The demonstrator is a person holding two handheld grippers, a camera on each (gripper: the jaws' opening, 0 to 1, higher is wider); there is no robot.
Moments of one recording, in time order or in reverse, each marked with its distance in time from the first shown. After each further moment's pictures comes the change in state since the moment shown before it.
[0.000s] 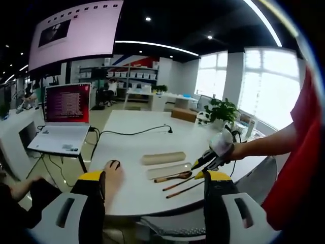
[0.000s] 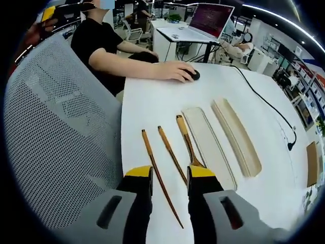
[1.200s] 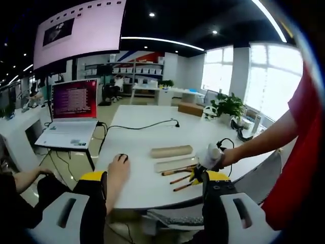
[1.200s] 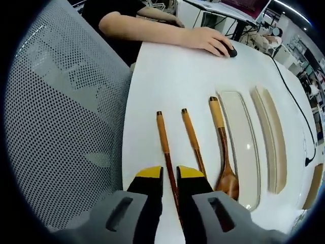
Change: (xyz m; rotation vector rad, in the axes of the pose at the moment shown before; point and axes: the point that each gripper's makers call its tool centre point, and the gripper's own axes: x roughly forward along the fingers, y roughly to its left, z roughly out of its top) left arm -0.011 0.013 -0.012 0.014 0.048 0.059; right arm 0.071 0.028 -0.027 -0.150 0.231 0.124
